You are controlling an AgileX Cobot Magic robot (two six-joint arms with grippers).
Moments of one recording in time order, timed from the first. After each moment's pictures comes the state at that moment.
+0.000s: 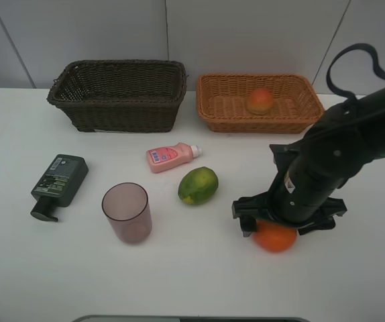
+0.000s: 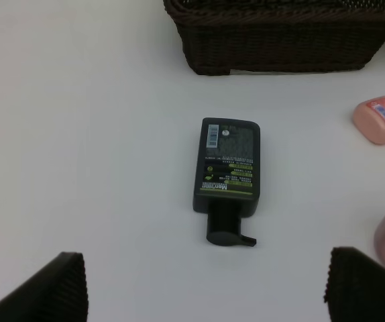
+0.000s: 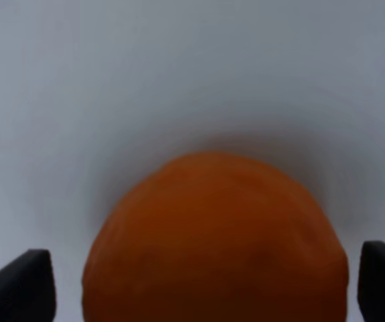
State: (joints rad) left arm -0.14 -0.01 -0.50 0.07 1.06 -0.08; right arm 0.68 1.72 -0.69 -0.19 0.56 0.77
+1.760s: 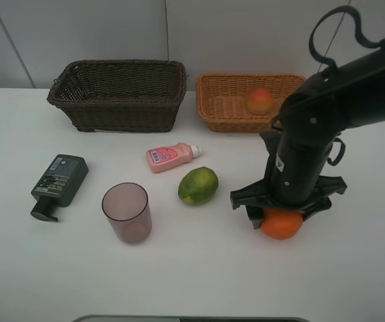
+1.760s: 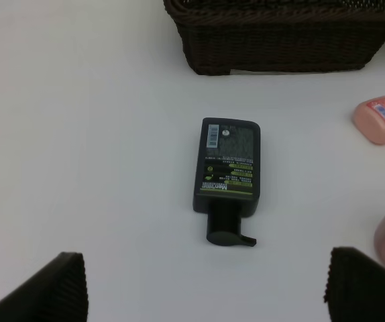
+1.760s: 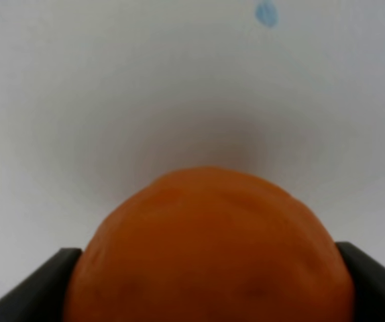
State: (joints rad) left arm -0.14 -0.01 -0.50 0.07 1.06 -0.08; right arm 0.68 1.75 -0.88 -0.21 0.85 0.67
